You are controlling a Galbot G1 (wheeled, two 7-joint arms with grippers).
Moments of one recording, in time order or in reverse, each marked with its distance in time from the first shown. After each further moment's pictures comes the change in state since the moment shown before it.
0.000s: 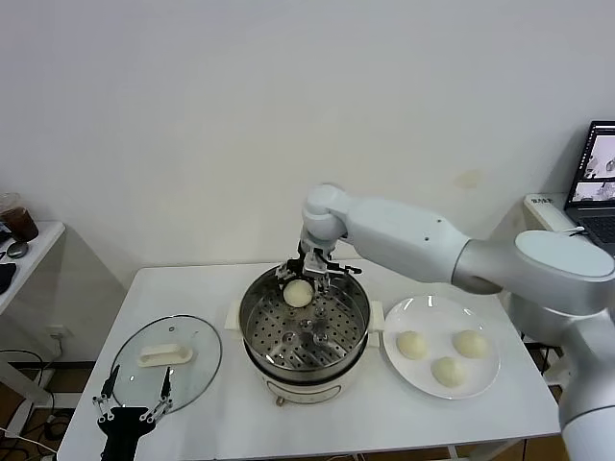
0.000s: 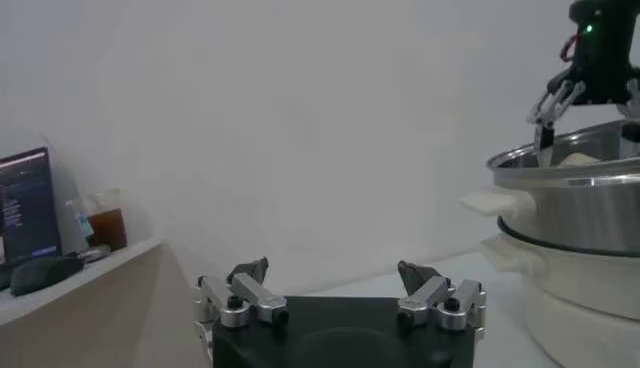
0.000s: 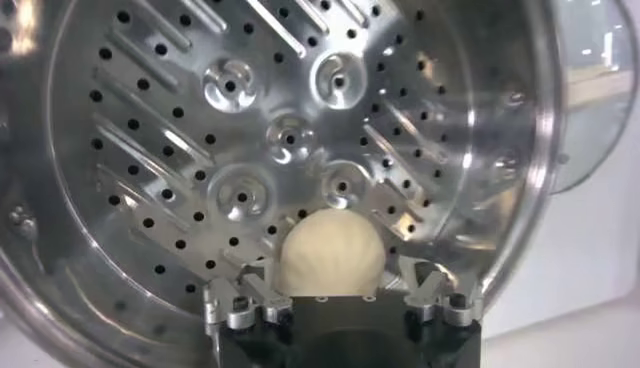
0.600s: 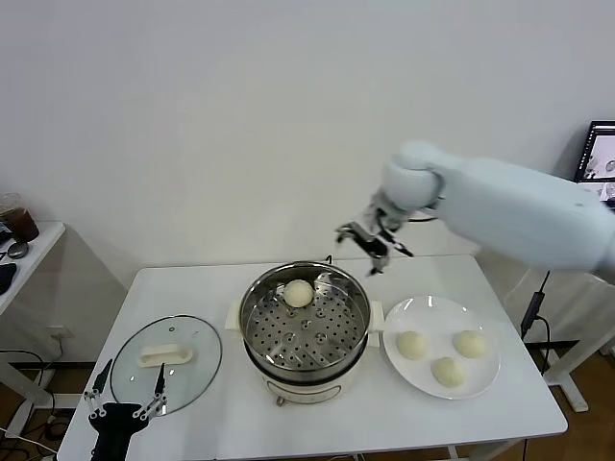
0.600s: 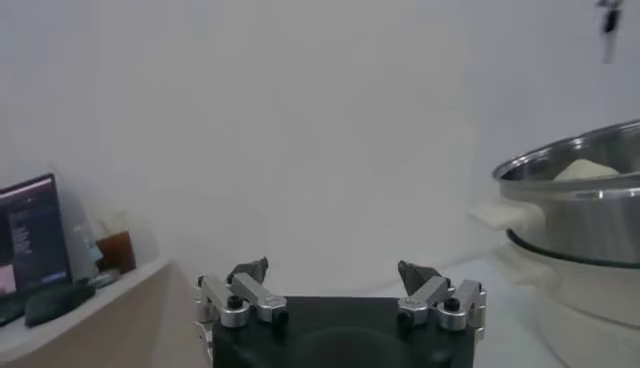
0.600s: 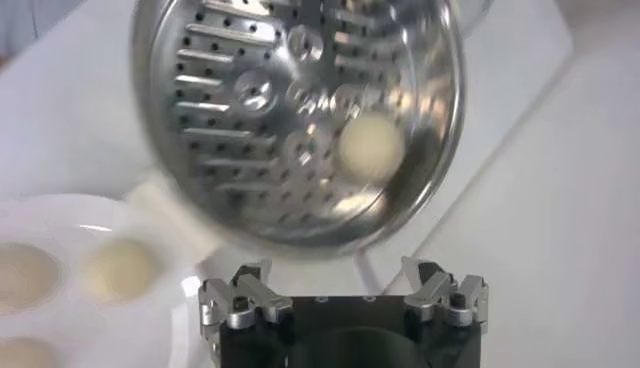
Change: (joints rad) left arm 0.028 0.020 -0.020 -0.053 0.032 0.008 -0.007; right arm 0.104 -0.509 -0.045 0.358 0.255 -0.628 -0.058
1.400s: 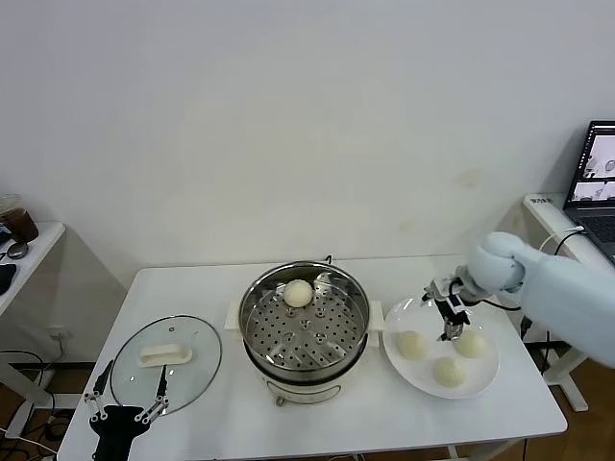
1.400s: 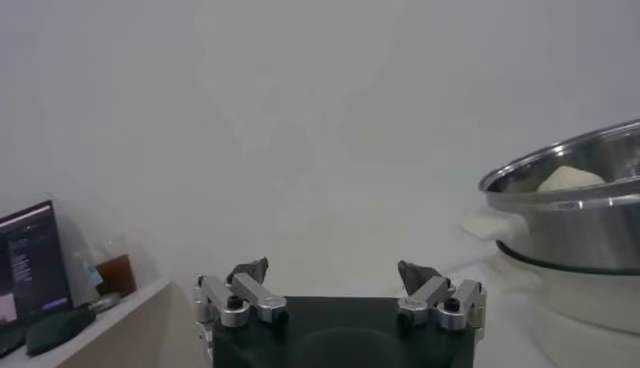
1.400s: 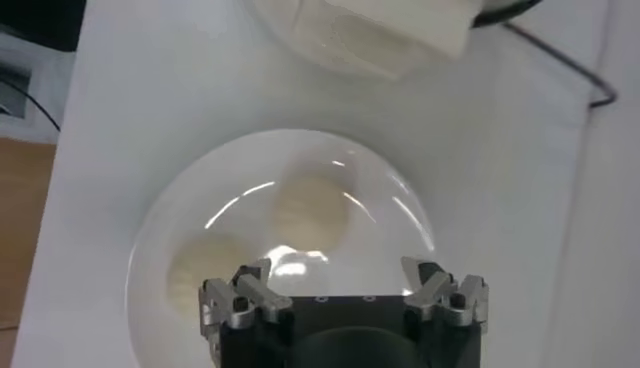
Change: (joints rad) left arm 0.015 -0.033 -0.006 -0.013 0.056 -0.011 -0.002; right arm -0.507 -0.081 0.289 -0.106 -0.182 -0.077 0.039
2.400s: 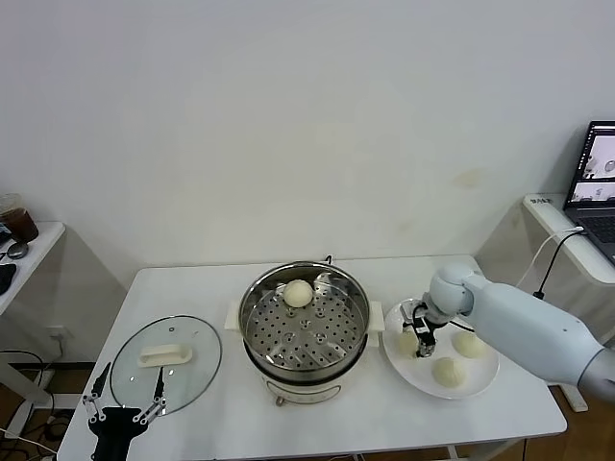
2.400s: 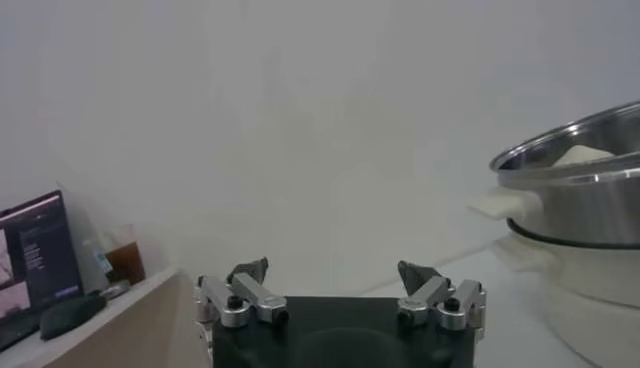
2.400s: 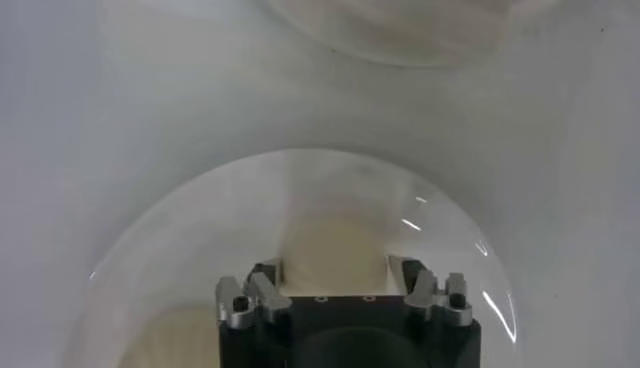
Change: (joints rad) left arm -0.017 0.002 0.000 0.027 0.004 0.000 -0.004; right arm -0.126 0.144 0.070 -0.150 -0.095 -0.001 0.008
